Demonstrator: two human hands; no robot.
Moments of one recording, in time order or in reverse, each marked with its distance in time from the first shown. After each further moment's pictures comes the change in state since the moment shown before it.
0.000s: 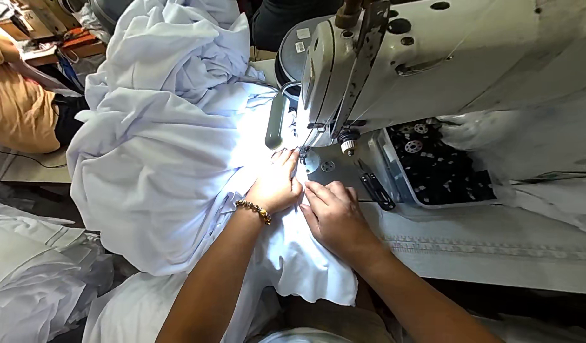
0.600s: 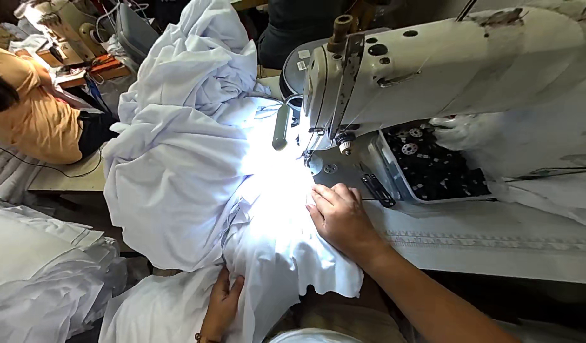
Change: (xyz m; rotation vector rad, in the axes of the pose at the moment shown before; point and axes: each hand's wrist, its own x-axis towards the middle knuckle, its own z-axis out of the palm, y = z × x) left_hand -0.266 -0.036 0.109 -0.771 0.474 -0.481; right_hand -0.006 0.004 0.007 -0.005 0.072 -0.020
